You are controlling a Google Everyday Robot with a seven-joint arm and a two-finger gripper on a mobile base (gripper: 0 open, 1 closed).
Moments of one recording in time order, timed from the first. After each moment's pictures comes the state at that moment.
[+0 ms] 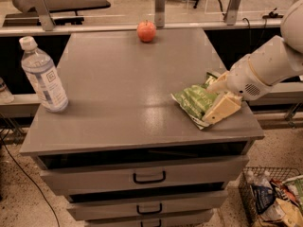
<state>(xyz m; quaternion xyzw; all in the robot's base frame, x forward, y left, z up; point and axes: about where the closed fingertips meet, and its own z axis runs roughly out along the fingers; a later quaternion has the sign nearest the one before) 0.530 -0.176 0.855 -0.58 0.77 0.10 0.25</state>
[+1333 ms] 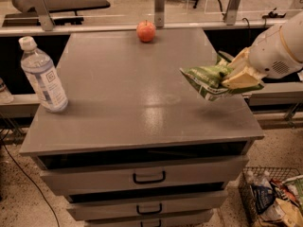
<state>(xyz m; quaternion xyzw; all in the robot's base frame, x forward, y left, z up) 0.534 -0.196 0.931 -0.59 0.74 0.05 0.32</state>
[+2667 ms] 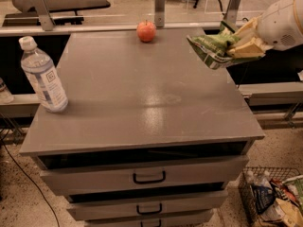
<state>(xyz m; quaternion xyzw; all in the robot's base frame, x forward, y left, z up) 0.599 -0.222 0.977 -0.61 0.68 0.03 0.41</state>
